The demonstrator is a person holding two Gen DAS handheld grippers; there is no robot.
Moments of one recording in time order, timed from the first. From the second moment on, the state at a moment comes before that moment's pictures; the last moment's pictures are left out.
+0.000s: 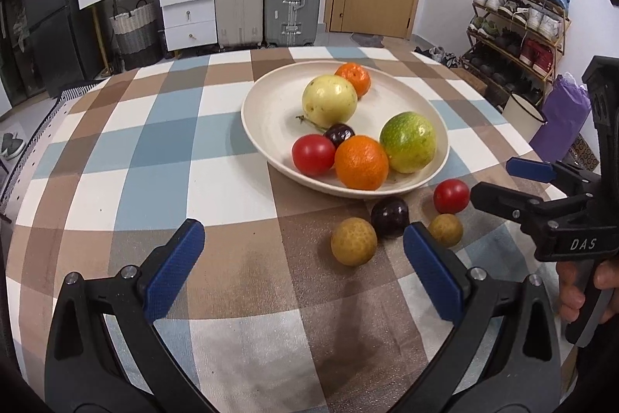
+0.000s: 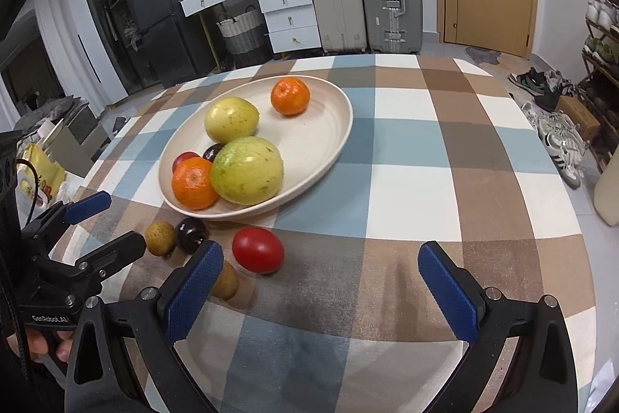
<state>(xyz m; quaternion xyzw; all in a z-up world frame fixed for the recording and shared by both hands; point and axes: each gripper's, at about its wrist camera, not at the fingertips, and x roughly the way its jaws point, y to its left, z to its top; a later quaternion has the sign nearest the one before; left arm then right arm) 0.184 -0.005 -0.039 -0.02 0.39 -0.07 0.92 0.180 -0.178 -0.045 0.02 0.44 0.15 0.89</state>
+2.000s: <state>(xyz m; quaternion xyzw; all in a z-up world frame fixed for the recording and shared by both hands) 0.192 -0.009 -0.059 -0.05 0.43 -0.13 0.89 0.183 -0.164 -0.057 0.00 0.46 0.19 0.87</state>
